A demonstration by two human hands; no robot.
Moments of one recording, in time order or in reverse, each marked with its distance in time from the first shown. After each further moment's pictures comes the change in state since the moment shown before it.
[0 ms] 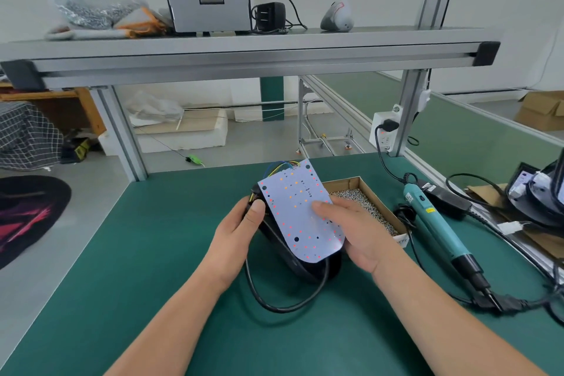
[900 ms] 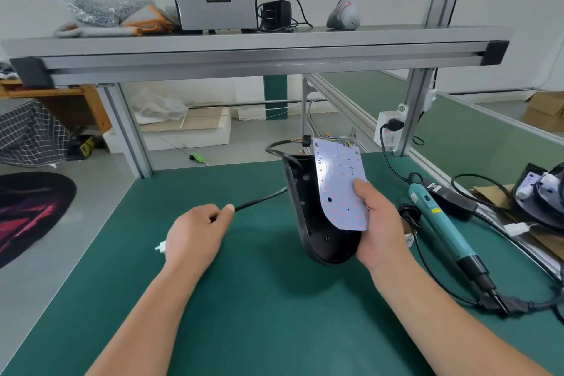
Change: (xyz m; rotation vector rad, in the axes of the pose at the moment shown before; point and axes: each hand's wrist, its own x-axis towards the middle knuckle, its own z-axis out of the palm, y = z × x) left_hand 0.012 -0.014 -0.057 0.734 0.409 -0.117; right_hand 0.000 0.002 -0.006 0.490 0.195 -0.165
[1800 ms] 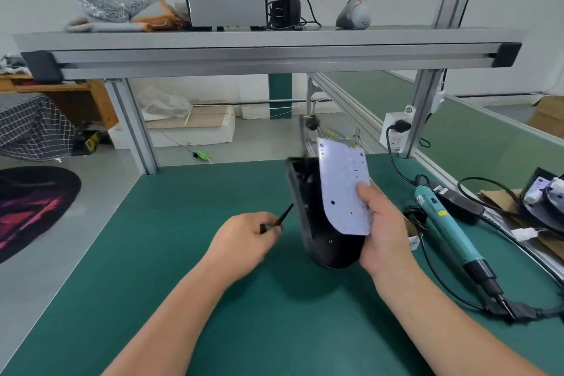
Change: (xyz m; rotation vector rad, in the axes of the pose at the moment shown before) left_hand -0.026 0.038 0.019 -0.128 -0.441 0.136; right_hand -0.001 0.007 0.000 -0.012 0.071 0.010
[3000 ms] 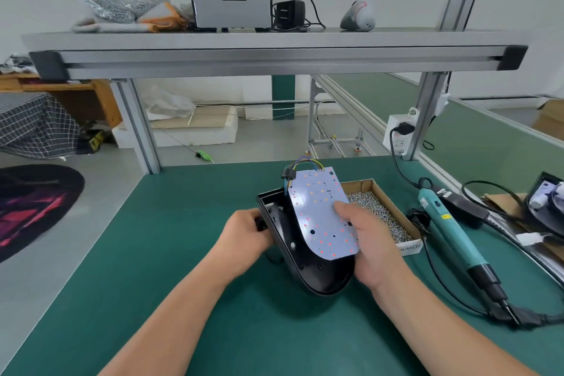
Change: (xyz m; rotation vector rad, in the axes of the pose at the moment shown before) left_hand 0.002 0.006 0.003 -0.419 0.010 0.080; right_hand -0.007 0.015 0.004 -0.237 -0.017 0.179
